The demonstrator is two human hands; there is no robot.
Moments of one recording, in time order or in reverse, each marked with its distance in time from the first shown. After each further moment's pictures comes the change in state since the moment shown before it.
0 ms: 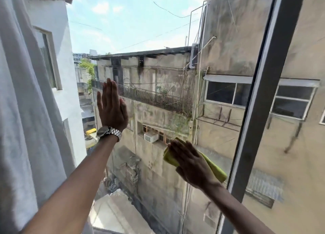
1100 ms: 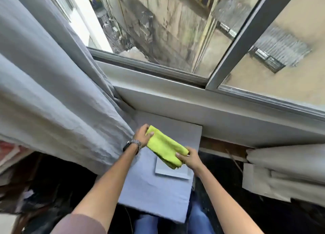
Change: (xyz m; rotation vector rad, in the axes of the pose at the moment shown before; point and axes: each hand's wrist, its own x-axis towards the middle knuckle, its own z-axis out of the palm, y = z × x) left_hand -0.647 0.099 -0.176 -0.098 -1.689 -1.098; right_hand -0.485 -0.330 0.015 1.422 -1.240 1.520
